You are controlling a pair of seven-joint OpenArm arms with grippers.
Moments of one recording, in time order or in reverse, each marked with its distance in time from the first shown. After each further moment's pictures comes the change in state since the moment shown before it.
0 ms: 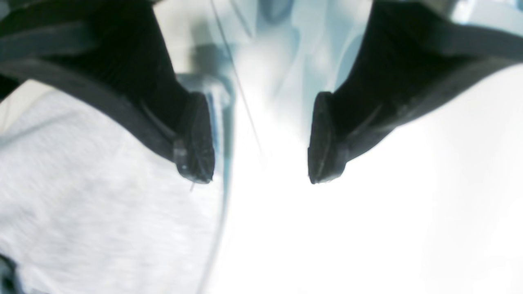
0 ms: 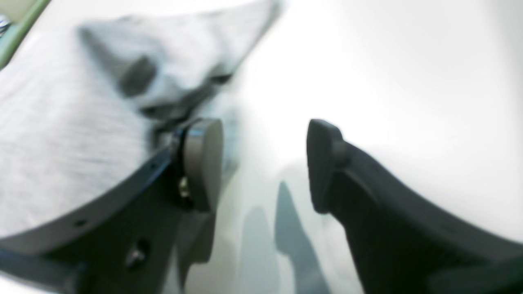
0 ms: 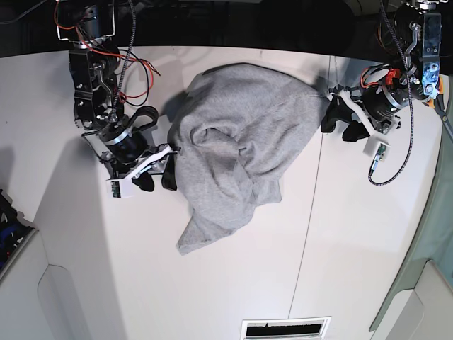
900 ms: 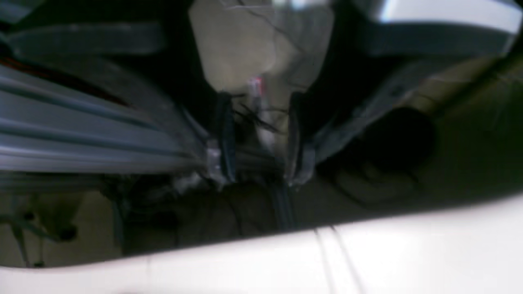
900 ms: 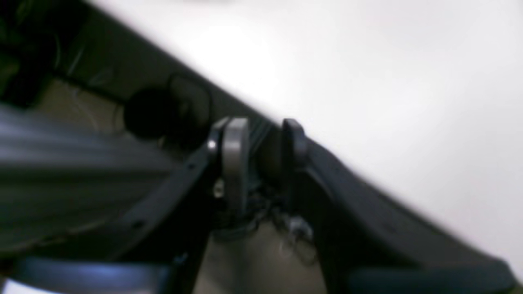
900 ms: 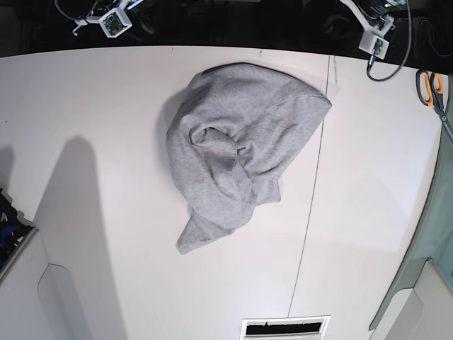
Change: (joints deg) left arm 29.8 8.9 -10.4 16.6 1.1 -5.9 -1.3; right arm -49.7 21.7 -11.0 36.7 -11.9 -10.1 6.4
